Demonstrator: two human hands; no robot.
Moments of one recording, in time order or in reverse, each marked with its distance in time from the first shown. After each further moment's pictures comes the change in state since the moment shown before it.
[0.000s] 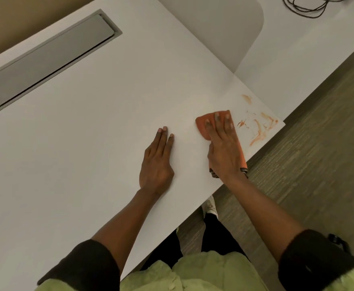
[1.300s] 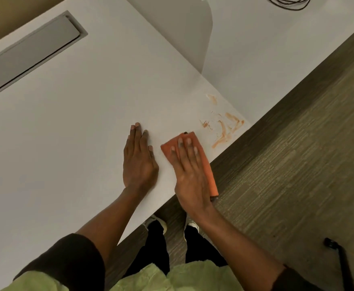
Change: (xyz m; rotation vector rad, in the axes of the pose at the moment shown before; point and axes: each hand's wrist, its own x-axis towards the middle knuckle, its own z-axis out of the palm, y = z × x) left_hand 0.033 0.071 0.057 -0.007 0.136 -0.281; right_hand -0.068 0.037 -0.006 0.048 -0.083 -0.136
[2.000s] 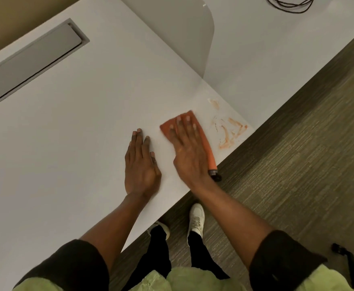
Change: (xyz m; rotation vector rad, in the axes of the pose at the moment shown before) left_hand 0.000 0.004 -0.003 0.055 -0.013 0.013; right_hand 0.082 0.008 -0.015 -0.048 -0.031 0.010
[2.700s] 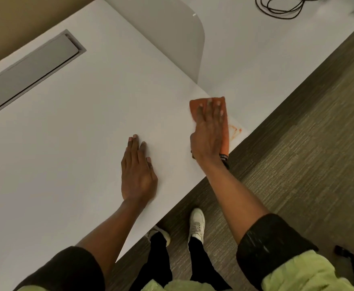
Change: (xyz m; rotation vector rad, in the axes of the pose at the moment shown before) left_hand 0.002 -0.002 0.003 -0.008 0.005 -0.015; right_hand 0.051 0.048 -0.026 -0.097 0.142 0.335
